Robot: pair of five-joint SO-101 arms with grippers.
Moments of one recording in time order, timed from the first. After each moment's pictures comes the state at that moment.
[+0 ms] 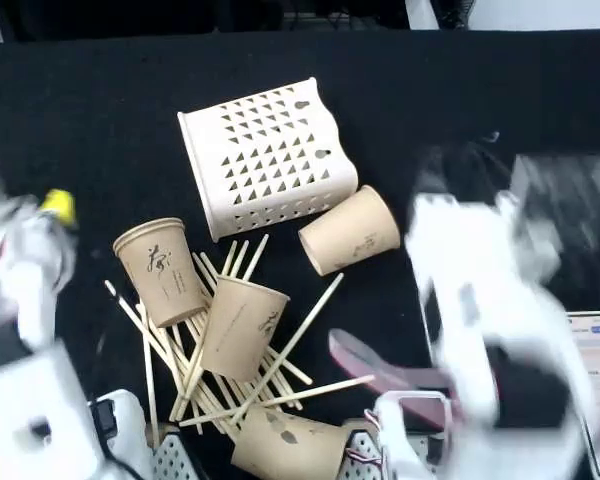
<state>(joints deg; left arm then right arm) -27.3 -59.0 35.6 65.6 -9.5 0.9 -59.7 21.6 66.9 0.7</state>
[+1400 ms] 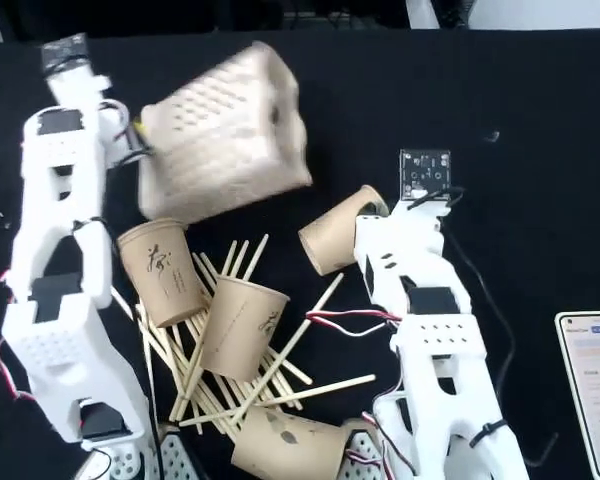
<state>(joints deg) -16.6 22.5 -12.8 59.2 6.4 -1.8 -45.2 70.8 21.1 -0.7</state>
